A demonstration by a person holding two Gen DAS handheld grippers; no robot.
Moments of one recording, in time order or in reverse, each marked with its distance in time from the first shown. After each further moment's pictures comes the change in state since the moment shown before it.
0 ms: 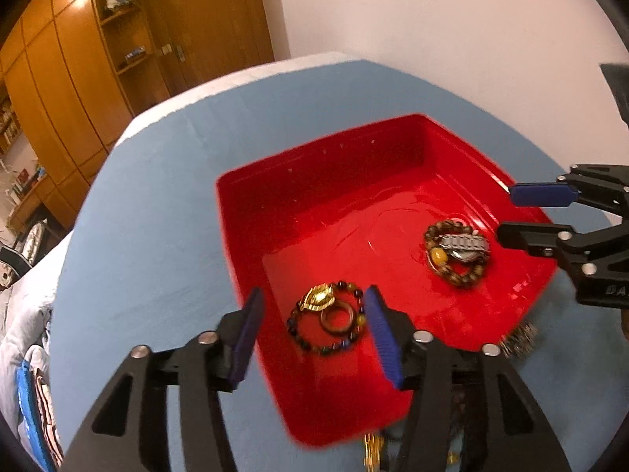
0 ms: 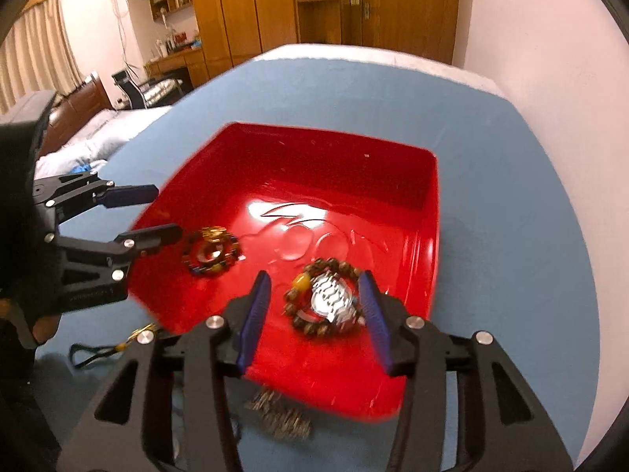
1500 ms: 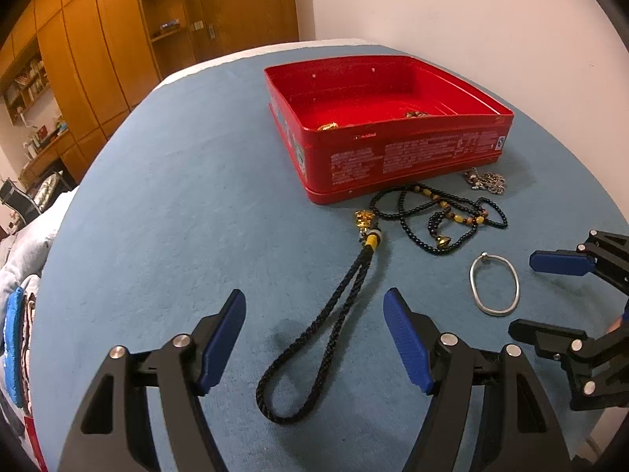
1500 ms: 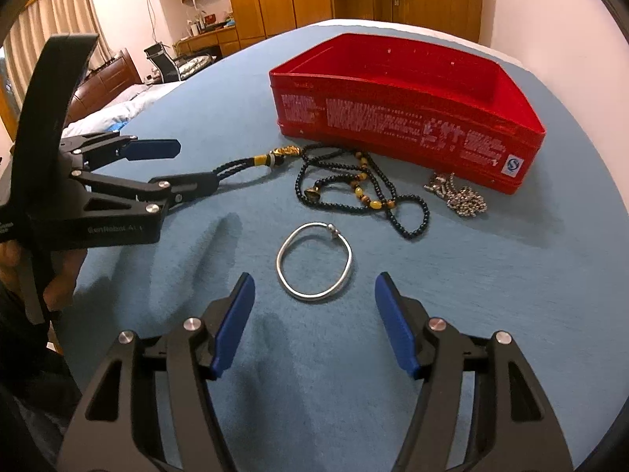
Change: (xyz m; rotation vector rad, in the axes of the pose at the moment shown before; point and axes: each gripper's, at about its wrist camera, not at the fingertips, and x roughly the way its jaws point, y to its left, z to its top) left arm -0.056 -0.008 -0.154 -0.113 0.032 0.017; right arm -0.023 0.125 -0.153 -0.035 0.073 0.073
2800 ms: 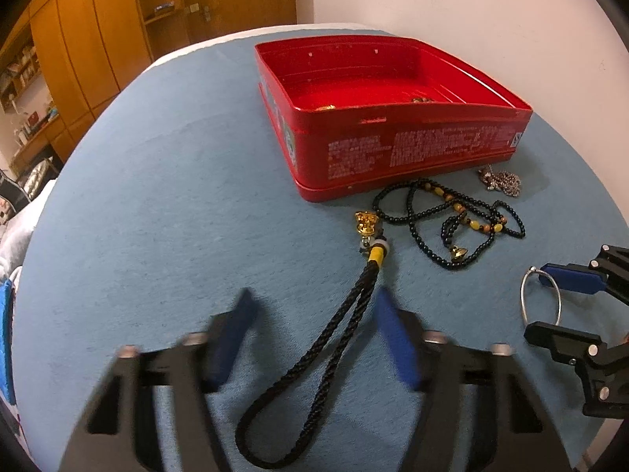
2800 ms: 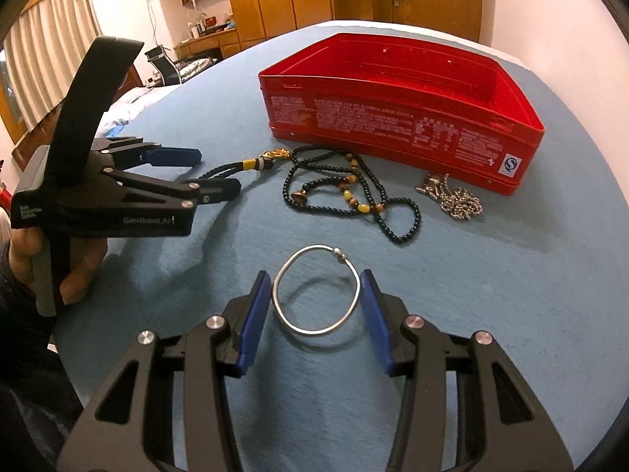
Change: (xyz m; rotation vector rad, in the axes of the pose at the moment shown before) left arm 0.027 -0.004 0.011 -0.020 0.056 -0.035; right arm -0.002 -0.015 0.001 0.010 -0.021 0.019
